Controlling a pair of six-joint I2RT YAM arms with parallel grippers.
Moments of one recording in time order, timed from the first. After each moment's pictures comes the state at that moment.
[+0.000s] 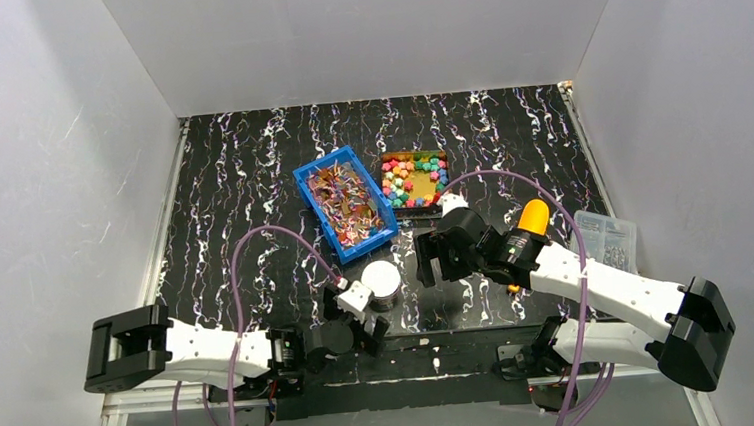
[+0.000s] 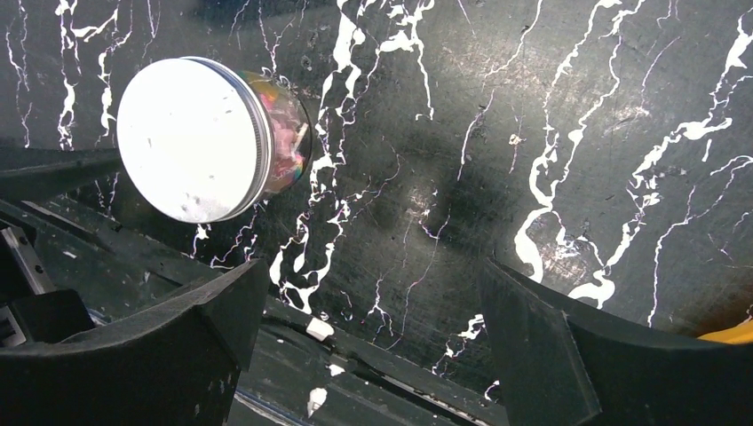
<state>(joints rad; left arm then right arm) -1.47 1.05 0.17 0.31 -0.66 -0.44 0.94 1.08 0.79 -0.59 0.14 0.56</state>
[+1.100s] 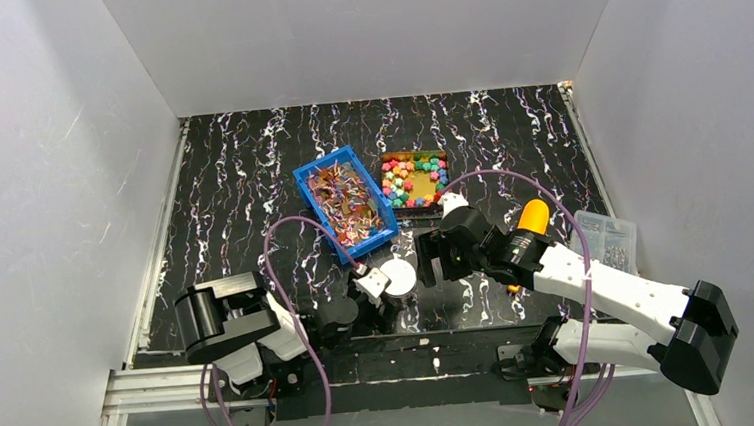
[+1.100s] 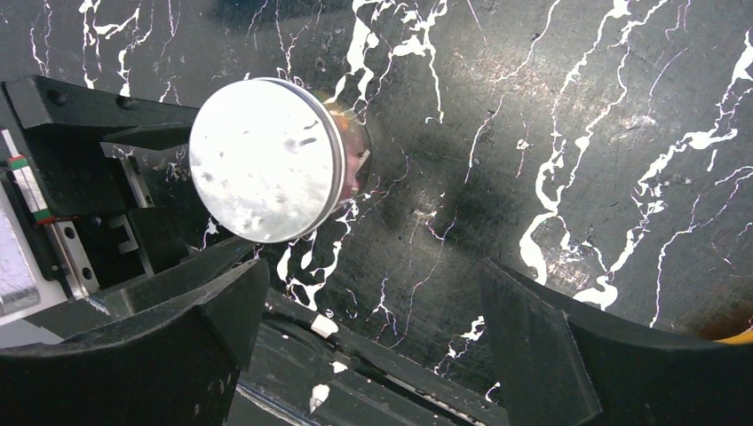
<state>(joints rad) -1.22 1.61 0.16 1.09 -0.35 -0.15 0.93 1.06 0.79 -0.58 0.11 0.54</state>
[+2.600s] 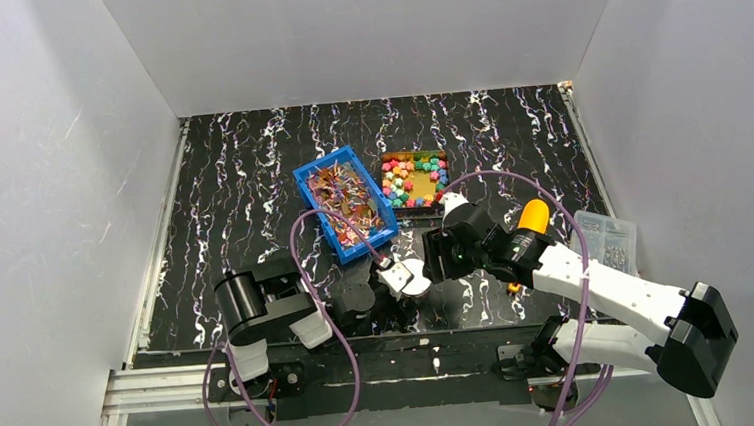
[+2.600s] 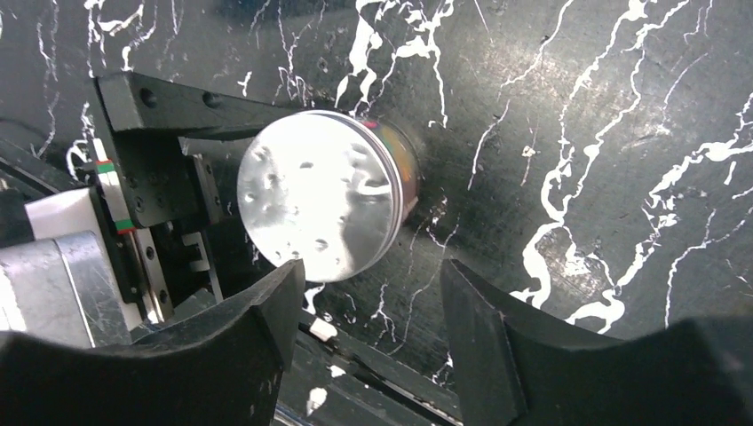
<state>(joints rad) -1.18 1.83 0.32 1.22 -0.22 -0.05 0.88 1.06 0.75 -0.55 0.05 0.51</state>
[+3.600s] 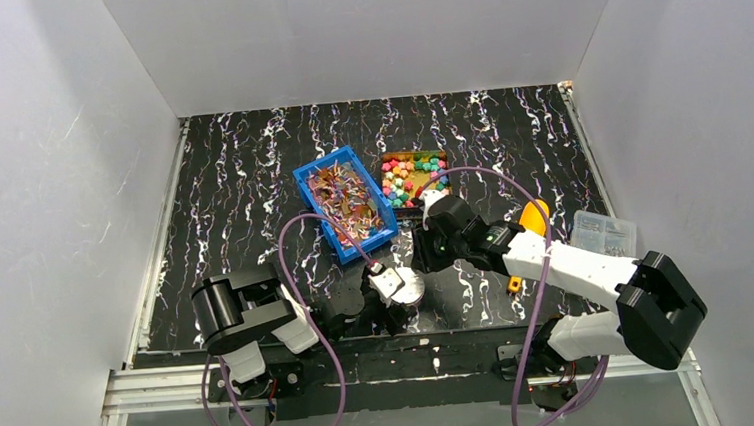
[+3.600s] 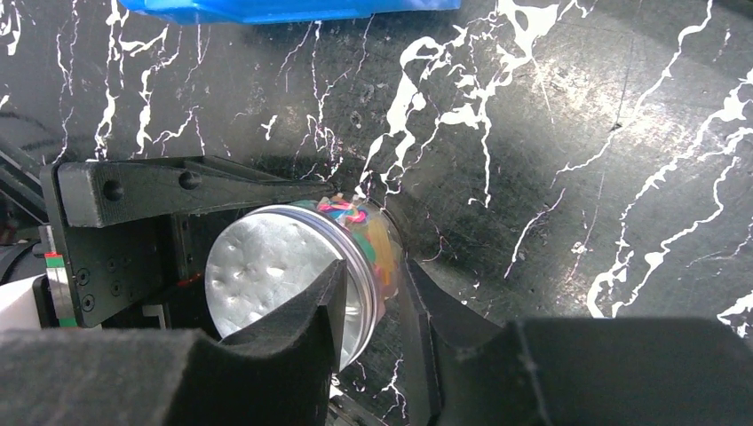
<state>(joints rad) -1.18 1.71 0.23 1.15 -0.14 -0.07 0.83 1.26 0.75 -0.31 -0.08 0.44</state>
